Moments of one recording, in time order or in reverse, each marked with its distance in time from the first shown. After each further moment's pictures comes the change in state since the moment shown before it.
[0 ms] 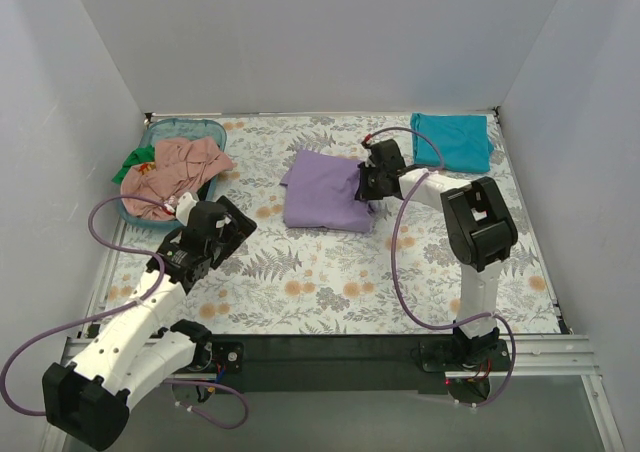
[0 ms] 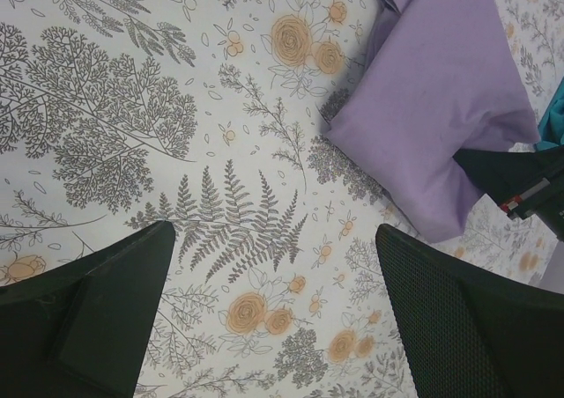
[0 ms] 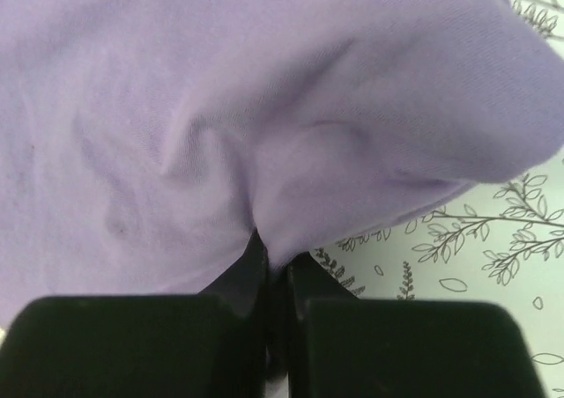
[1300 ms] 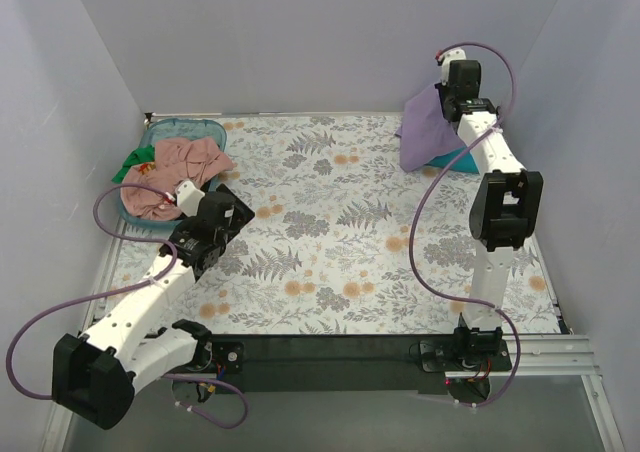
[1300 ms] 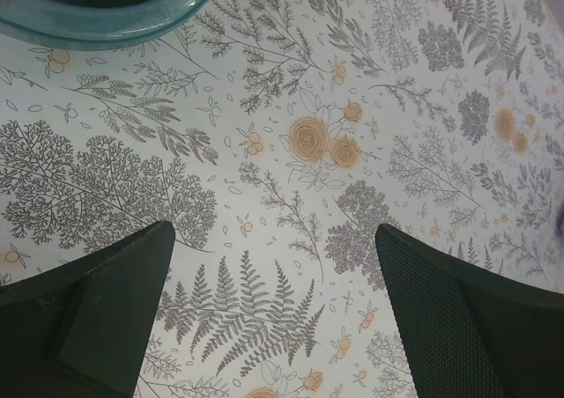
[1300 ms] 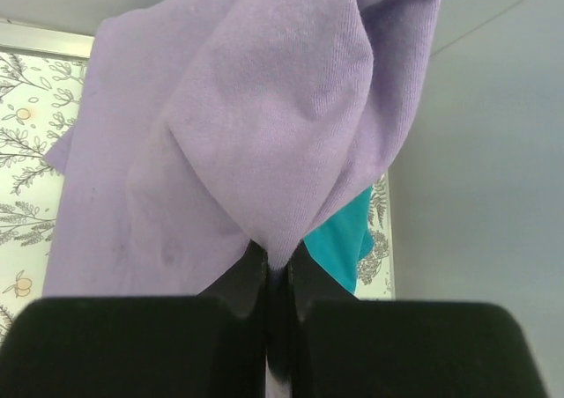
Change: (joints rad) left arm 0.000 0.112 0.008 0.155 -0.213 0.074; right arm -0.341 0.137 0.703 -0.223 0.435 -0.614
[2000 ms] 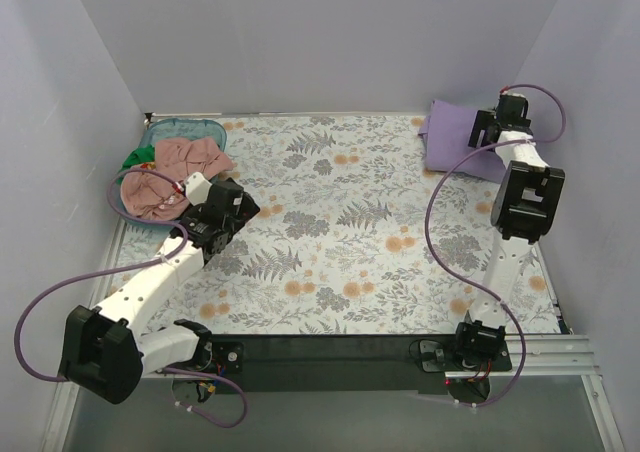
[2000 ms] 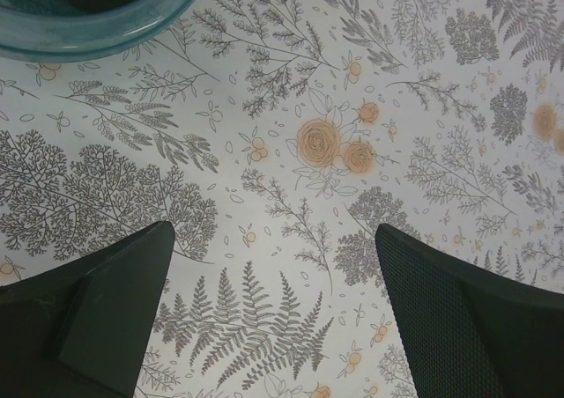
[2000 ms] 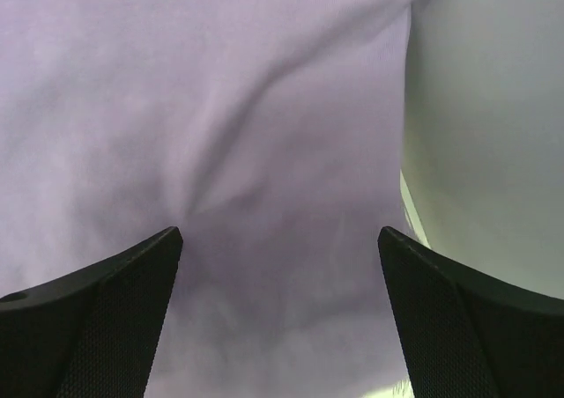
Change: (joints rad) left arm 0.000 0.163 0.072 -0.006 -0.003 0.021; right arm -0.299 0.195 -0.075 0.072 -0.127 0.317
